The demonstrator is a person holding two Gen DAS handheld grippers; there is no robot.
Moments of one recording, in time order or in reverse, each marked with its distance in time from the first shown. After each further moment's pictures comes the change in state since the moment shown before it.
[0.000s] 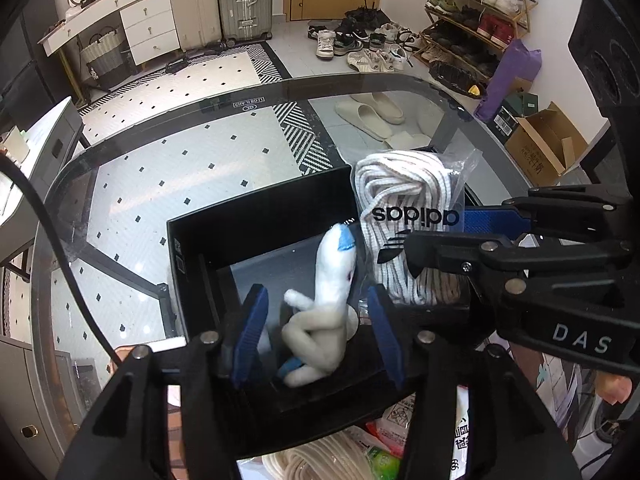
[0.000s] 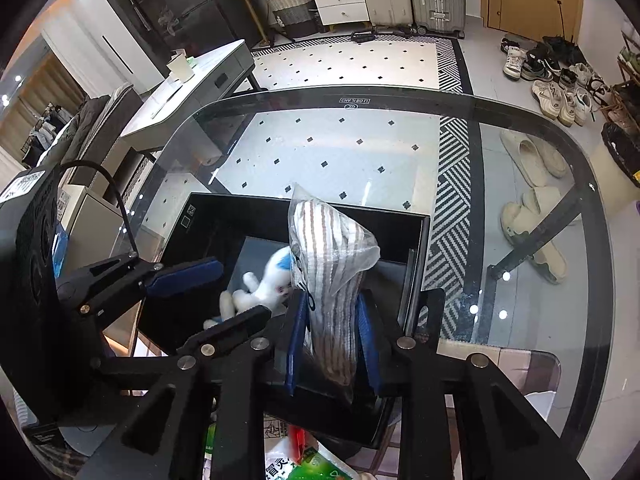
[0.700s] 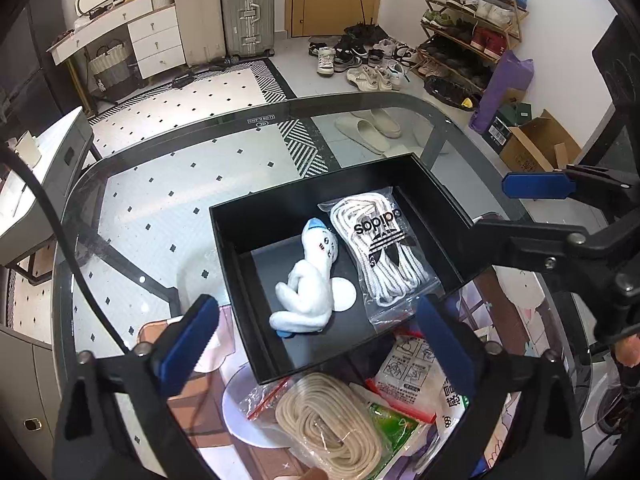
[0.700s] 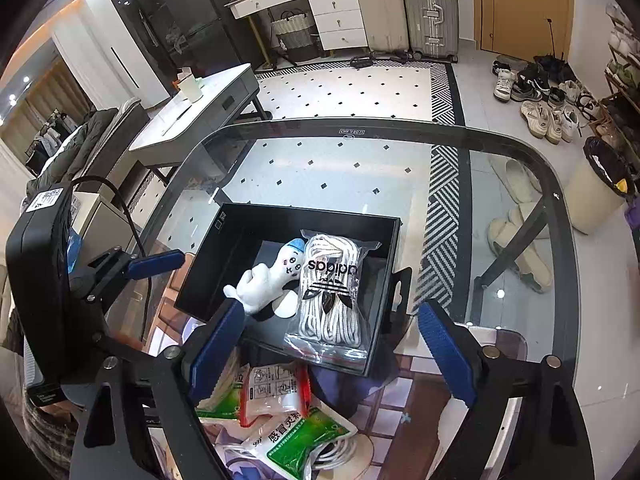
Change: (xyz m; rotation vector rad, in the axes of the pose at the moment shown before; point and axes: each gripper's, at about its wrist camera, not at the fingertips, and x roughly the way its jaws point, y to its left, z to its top) left arm -0.045 0.011 -0.023 0.006 -0.062 0.004; right arm -0.069 -0.001 -0.024 -0.010 -0.088 -0.006
